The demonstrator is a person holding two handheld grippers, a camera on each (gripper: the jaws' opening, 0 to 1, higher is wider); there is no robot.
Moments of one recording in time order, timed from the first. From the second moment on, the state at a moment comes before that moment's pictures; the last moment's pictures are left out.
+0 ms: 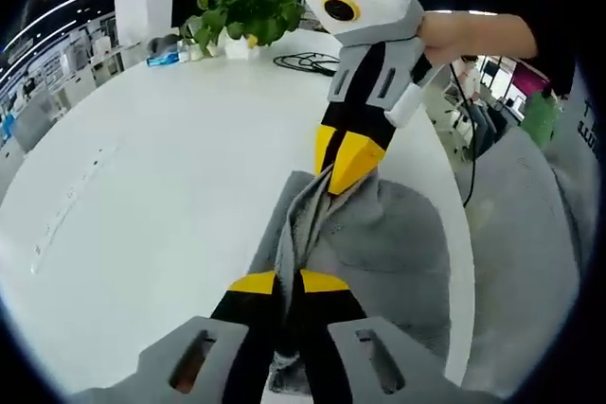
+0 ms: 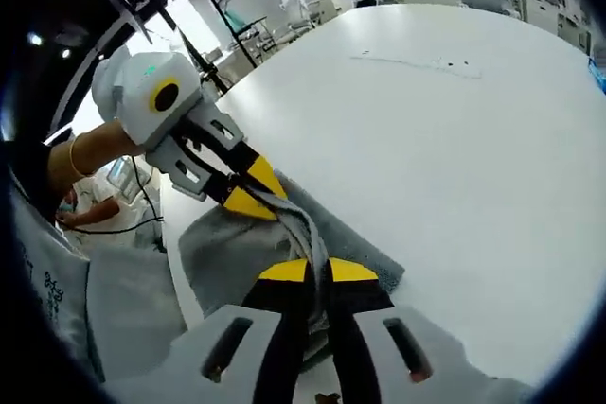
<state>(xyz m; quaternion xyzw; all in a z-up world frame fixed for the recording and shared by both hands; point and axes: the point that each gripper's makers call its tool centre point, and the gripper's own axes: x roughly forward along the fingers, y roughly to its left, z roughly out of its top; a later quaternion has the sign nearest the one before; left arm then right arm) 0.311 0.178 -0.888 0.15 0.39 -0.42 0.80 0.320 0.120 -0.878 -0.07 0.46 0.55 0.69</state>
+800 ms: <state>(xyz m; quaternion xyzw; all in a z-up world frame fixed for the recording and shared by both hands) 0.327 0.230 -0.846 0.13 0.34 -0.29 0.89 0.349 0.102 -0.862 -0.08 0.38 0.51 0.77</state>
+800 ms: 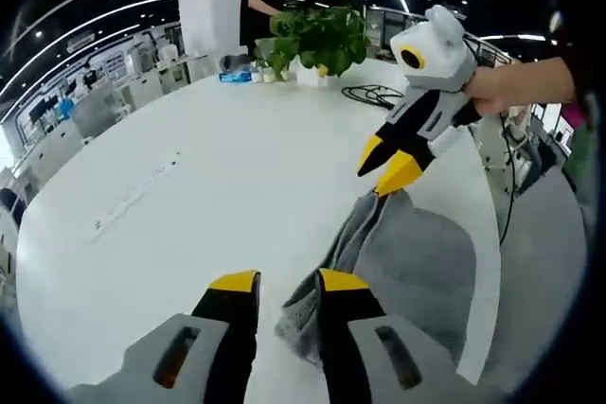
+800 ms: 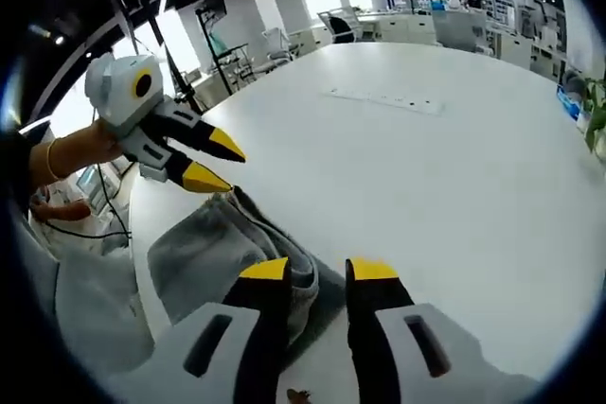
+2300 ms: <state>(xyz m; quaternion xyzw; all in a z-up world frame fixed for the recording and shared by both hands) 0.269 0.249 -0.906 -0.03 0.39 -0.19 0.90 0.310 0.080 -0.907 -0.03 0.43 0.47 0.77</state>
